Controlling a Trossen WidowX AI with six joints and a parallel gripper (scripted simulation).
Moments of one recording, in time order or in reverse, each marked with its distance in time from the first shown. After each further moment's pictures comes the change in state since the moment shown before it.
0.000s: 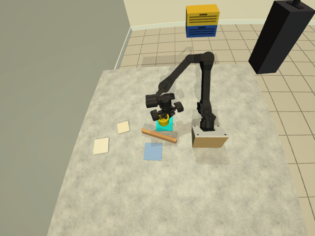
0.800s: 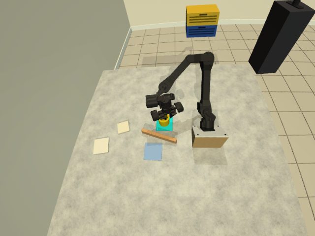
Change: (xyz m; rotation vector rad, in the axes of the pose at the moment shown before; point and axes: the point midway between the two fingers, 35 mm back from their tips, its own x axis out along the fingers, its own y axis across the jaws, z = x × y) arm 0.002 0.000 0.000 -0.002 -0.001 0.000
